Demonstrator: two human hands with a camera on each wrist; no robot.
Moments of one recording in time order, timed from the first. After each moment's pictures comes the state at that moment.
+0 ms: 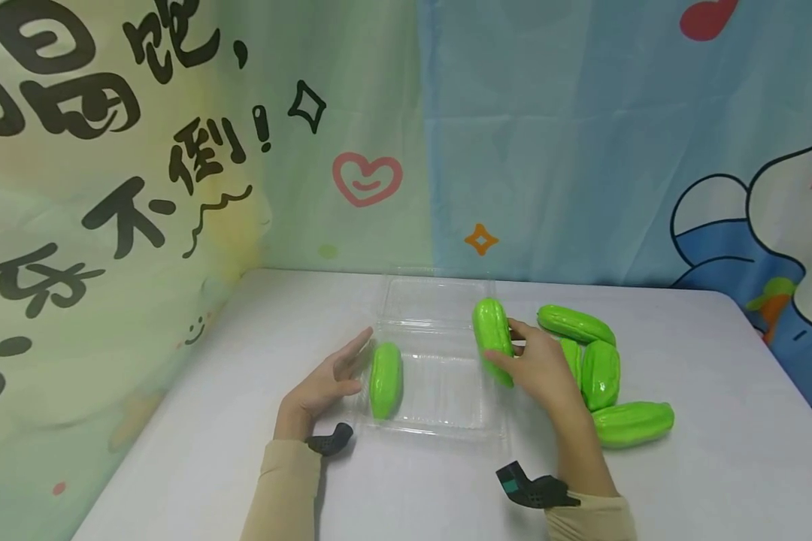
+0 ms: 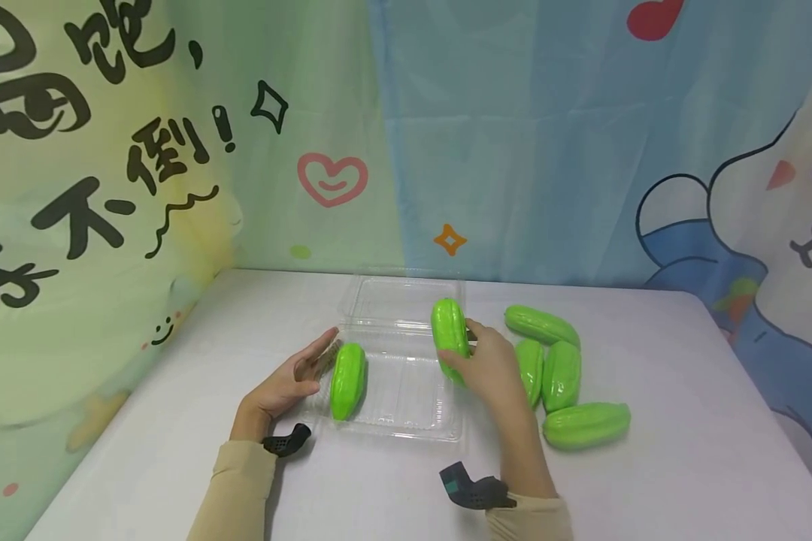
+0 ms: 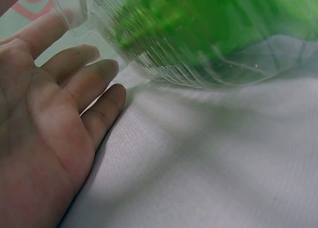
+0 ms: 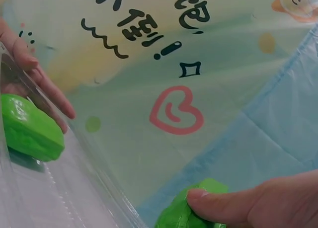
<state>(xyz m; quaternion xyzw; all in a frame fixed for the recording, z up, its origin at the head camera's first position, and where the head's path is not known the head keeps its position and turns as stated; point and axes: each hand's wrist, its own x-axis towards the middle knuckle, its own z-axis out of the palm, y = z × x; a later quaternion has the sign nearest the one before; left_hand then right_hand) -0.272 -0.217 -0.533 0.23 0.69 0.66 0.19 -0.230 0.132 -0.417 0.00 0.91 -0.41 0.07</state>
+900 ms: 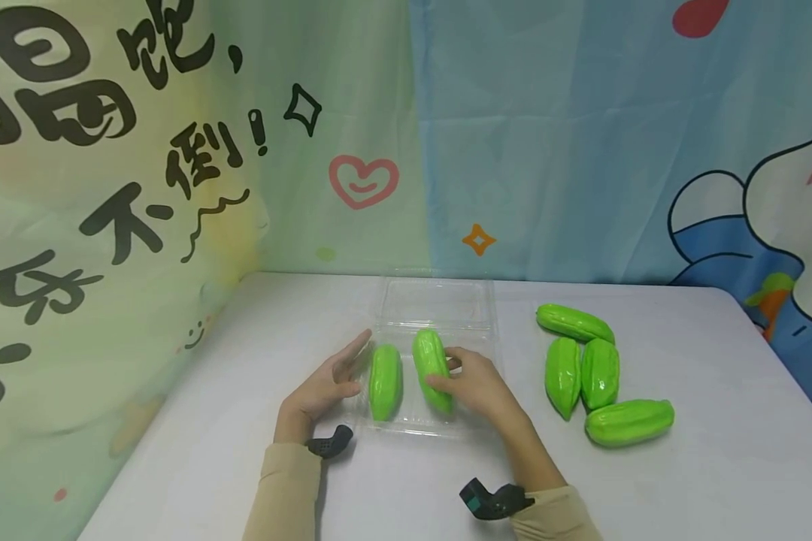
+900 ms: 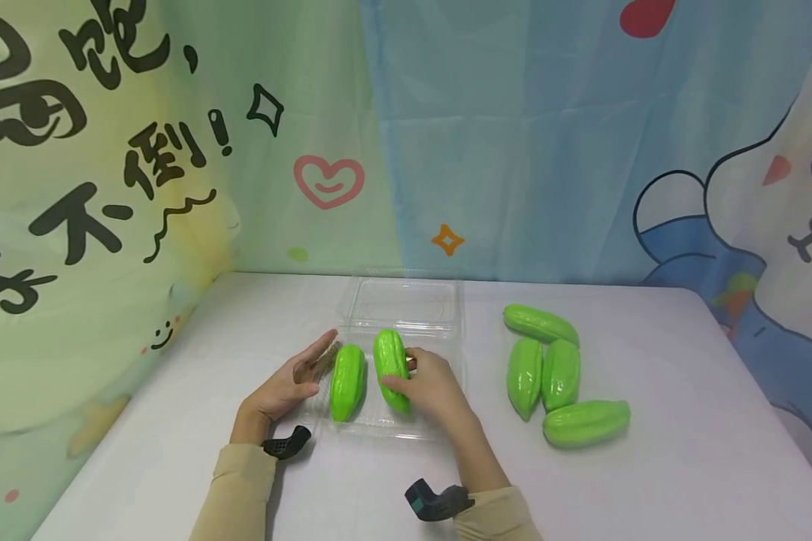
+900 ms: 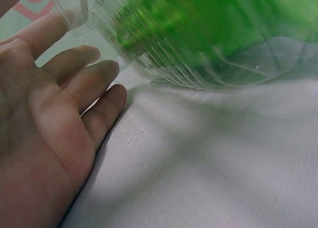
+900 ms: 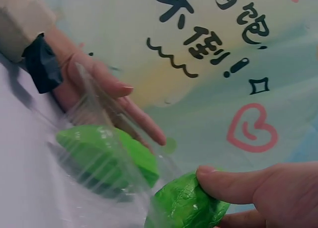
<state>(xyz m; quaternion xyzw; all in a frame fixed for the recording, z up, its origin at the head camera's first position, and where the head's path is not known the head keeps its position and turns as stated) -0.271 -0.215 -0.531 0.23 0.69 0.66 0.19 -0.233 0.067 -0.458 -0.02 0.90 -0.43 0.12</state>
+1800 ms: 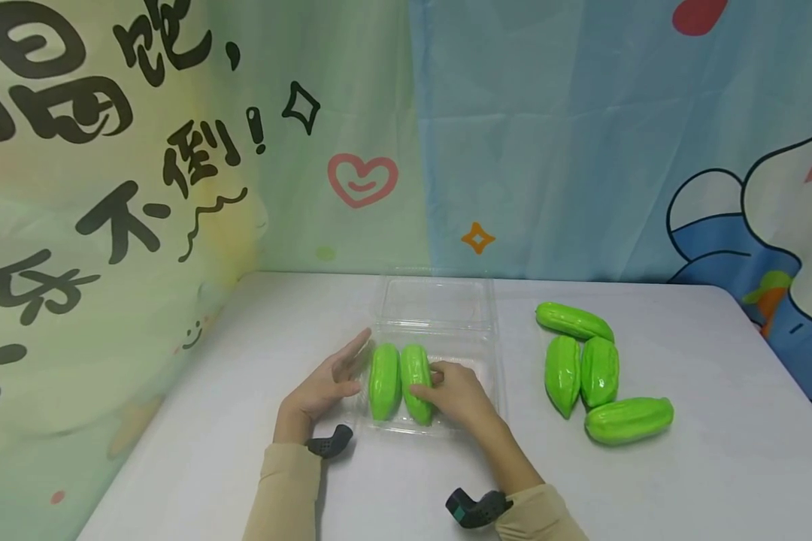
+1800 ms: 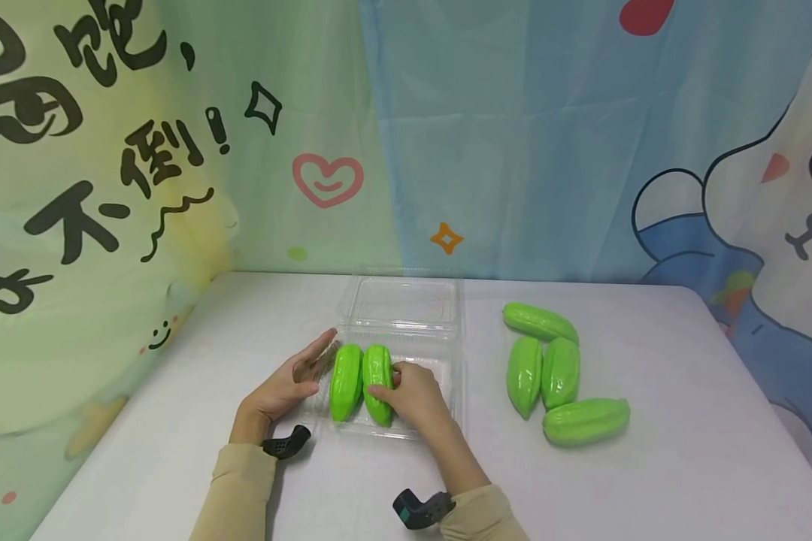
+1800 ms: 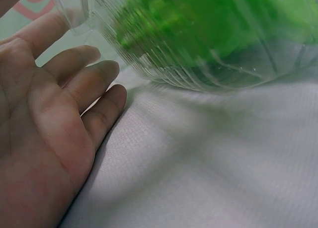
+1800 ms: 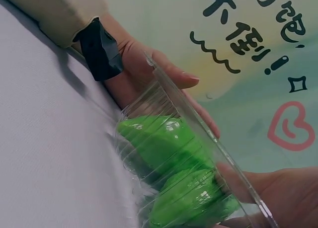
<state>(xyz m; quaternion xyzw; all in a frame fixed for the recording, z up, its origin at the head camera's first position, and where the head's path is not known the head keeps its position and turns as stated) -0.271 -0.215 -0.534 0.23 0.69 0.66 0.19 -0.229 0.042 -0.484 -0.03 0.91 -0.39 0.10</state>
